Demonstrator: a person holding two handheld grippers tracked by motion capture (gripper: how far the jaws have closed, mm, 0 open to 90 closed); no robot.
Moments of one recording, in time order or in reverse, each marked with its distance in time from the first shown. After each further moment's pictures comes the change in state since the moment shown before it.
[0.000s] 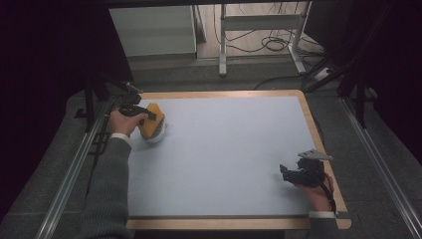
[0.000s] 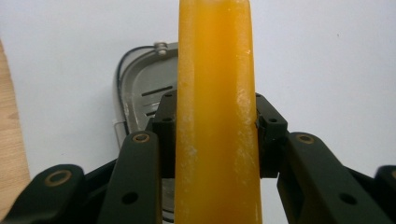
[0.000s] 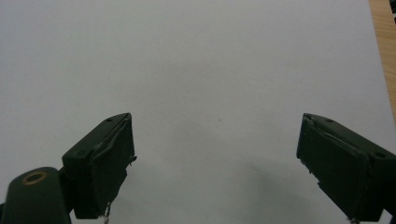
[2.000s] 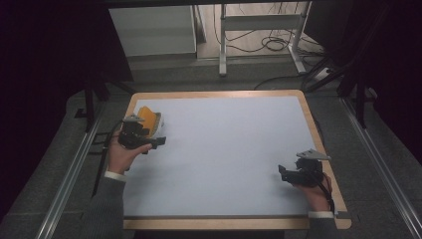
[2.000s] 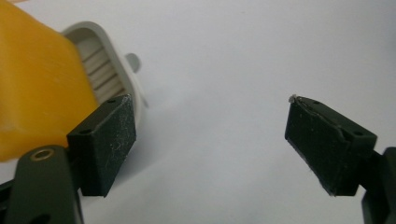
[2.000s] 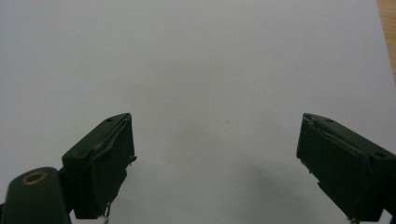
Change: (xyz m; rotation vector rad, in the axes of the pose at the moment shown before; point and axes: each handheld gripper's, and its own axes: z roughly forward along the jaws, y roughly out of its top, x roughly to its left) left arm -0.051 -0.104 -0.022 -0.250 -0.113 0.285; right arm 0.004 0.001 0.001 0.002 0.008 -0.006
